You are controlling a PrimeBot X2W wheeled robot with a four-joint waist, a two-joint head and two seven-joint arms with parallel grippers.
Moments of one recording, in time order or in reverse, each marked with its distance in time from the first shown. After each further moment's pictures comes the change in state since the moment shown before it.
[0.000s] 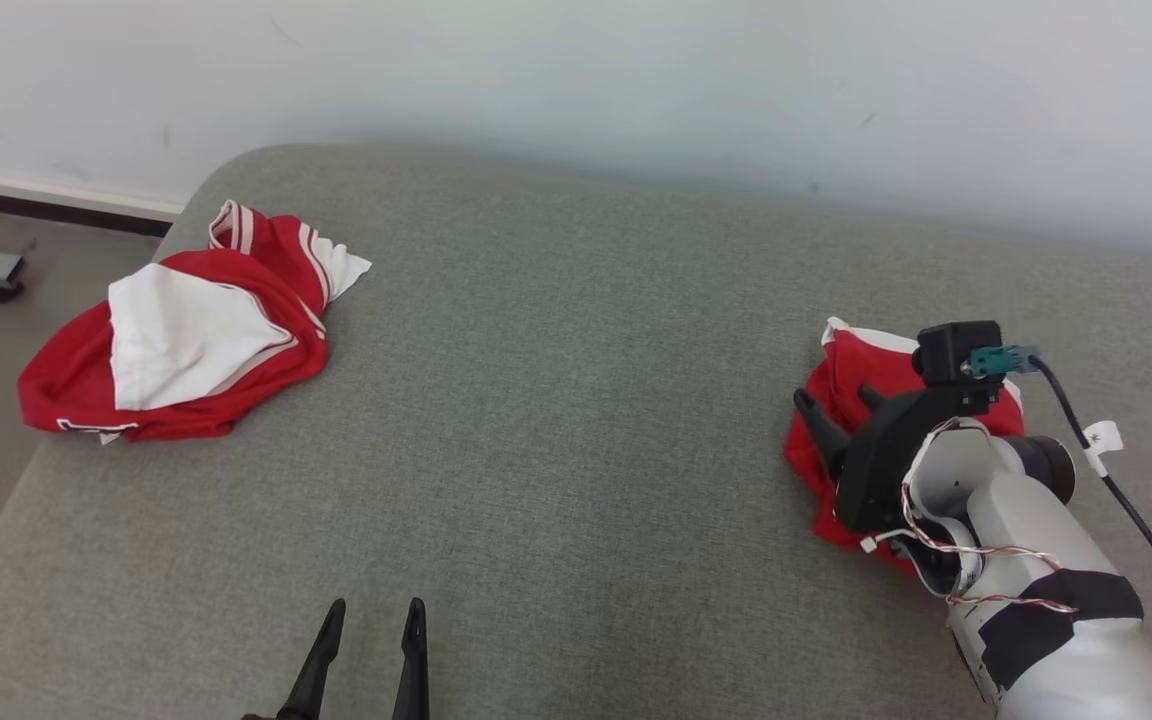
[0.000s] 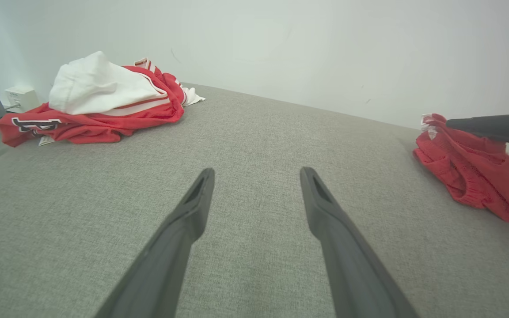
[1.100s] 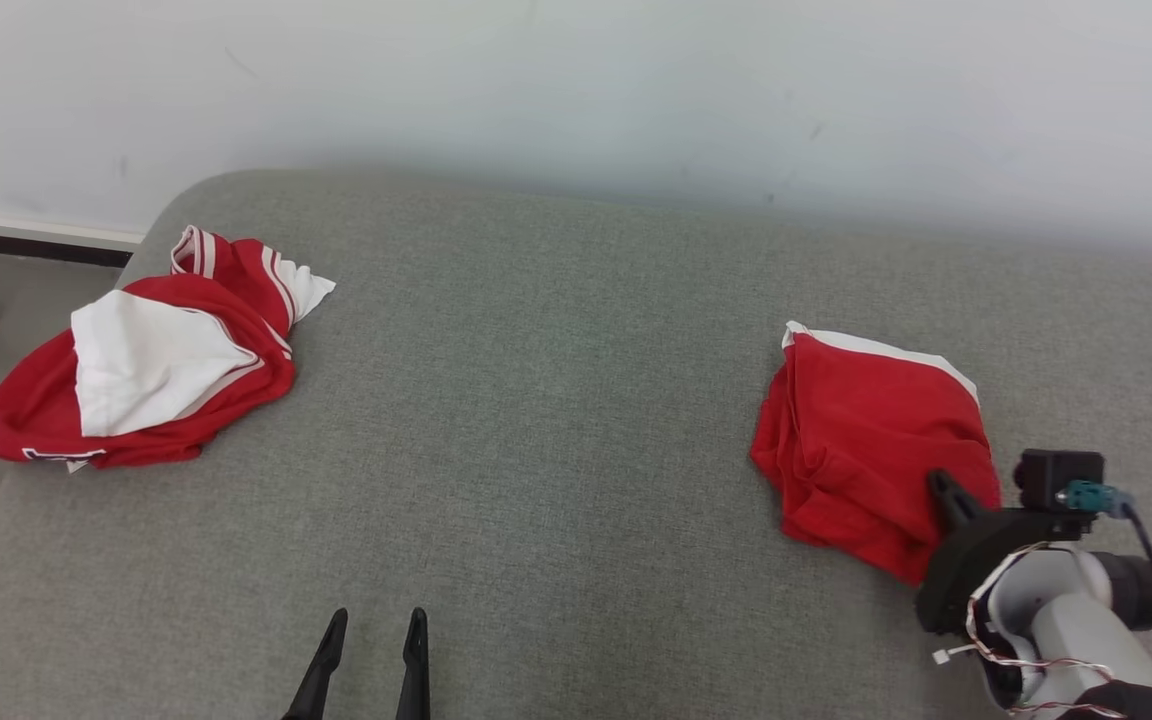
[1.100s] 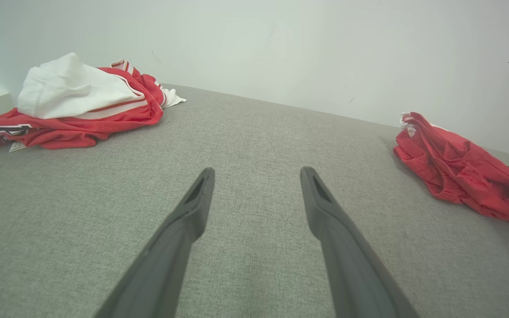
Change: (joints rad) left arm 0.015 0.000 0.006 -0.001 0.001 -0.012 0.000; right arm 0.185 -0.053 -0.138 0.034 -0.076 0.000 -0.268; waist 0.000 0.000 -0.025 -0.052
